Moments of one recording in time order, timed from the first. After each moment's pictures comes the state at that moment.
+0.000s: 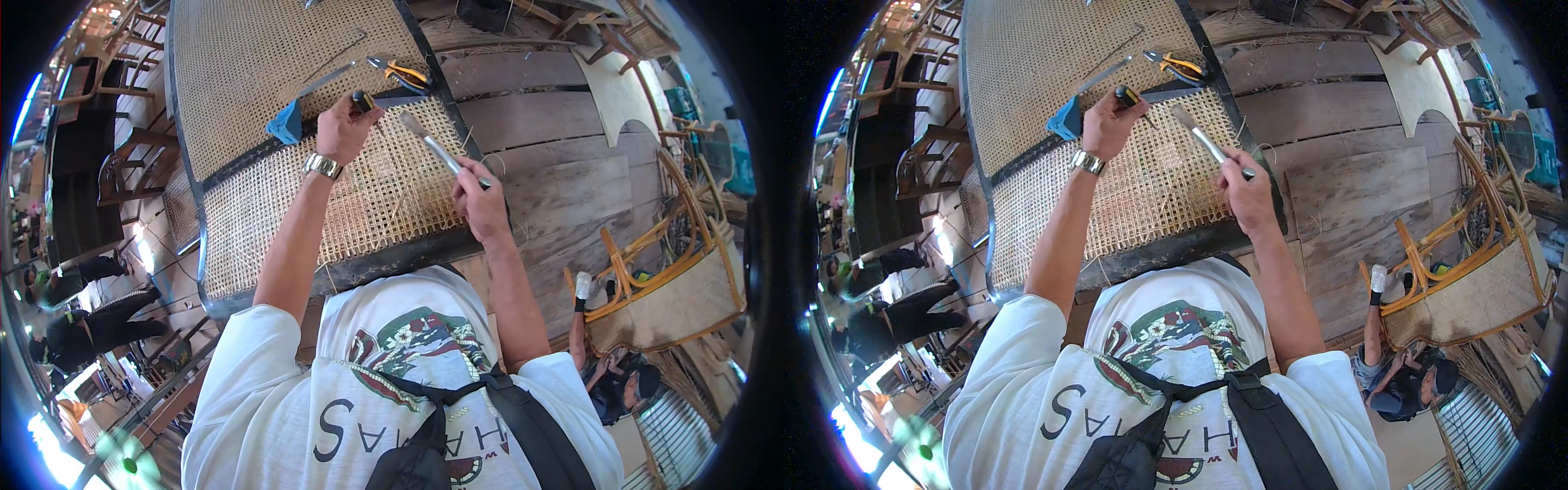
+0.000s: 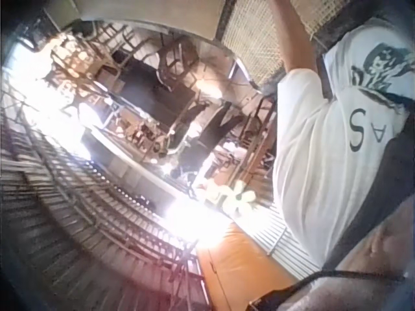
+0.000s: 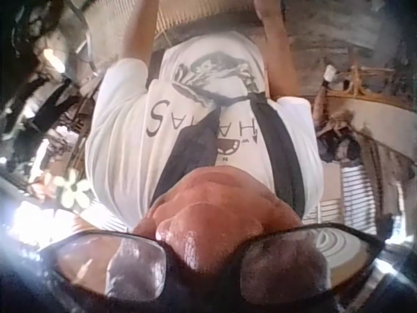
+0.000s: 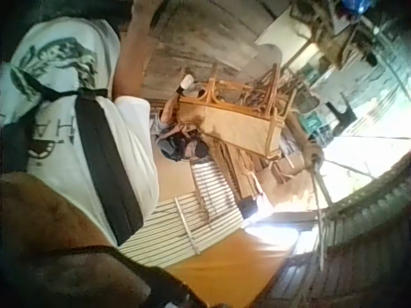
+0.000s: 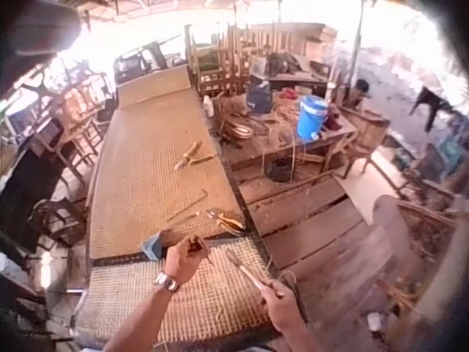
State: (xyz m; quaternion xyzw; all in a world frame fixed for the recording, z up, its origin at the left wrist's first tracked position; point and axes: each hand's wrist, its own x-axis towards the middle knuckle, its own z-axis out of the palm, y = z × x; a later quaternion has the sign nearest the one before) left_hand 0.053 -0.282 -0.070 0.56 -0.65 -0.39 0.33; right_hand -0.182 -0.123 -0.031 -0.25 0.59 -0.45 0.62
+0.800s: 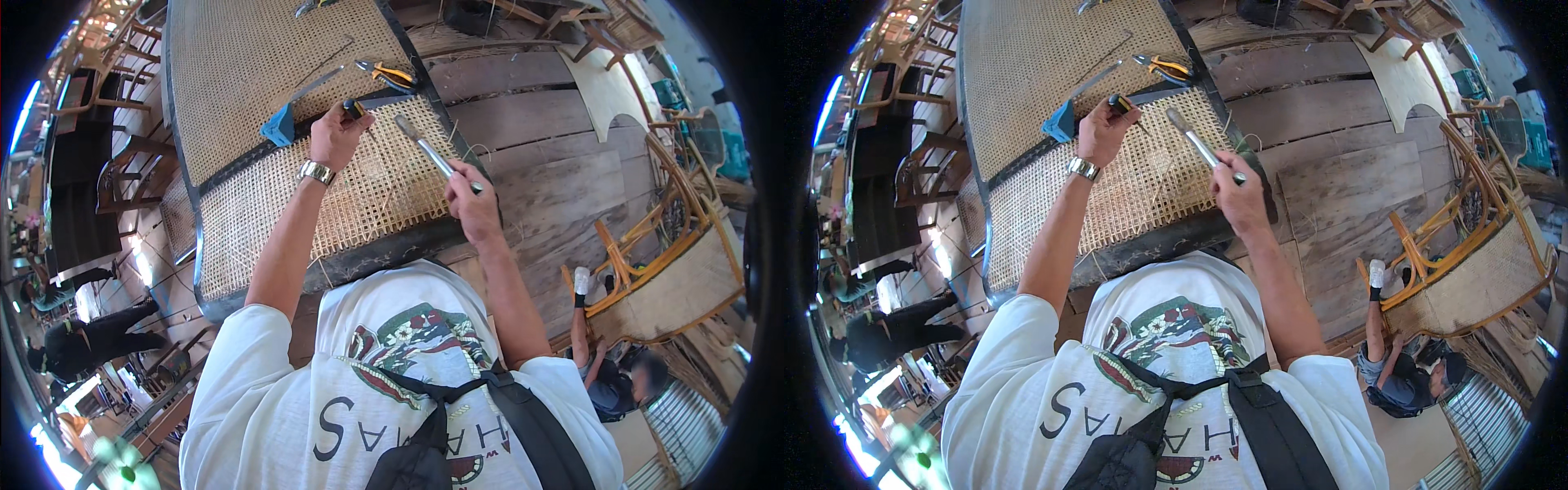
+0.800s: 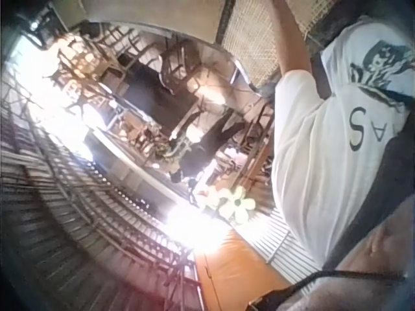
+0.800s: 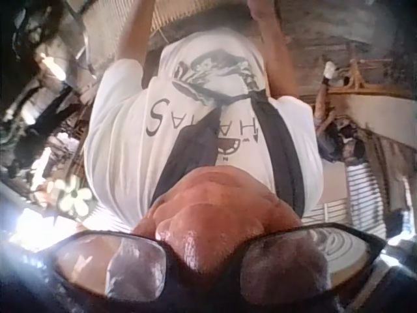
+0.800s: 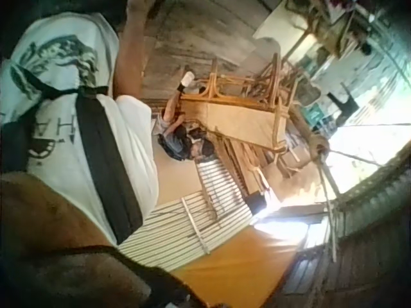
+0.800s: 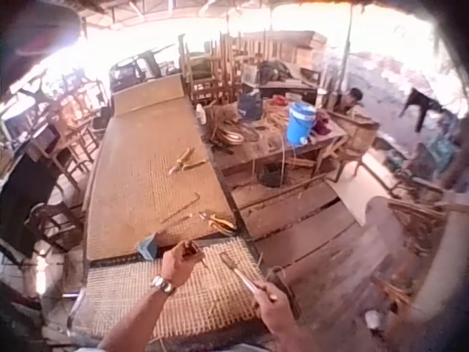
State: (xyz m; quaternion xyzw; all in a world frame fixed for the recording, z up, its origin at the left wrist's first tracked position) left_hand 0.055 -0.261 -0.069 0.52 -0.65 -0.41 0.37; right_hand -0.180 -0.091 -0.024 -0.24 0.58 -0.51 0.59
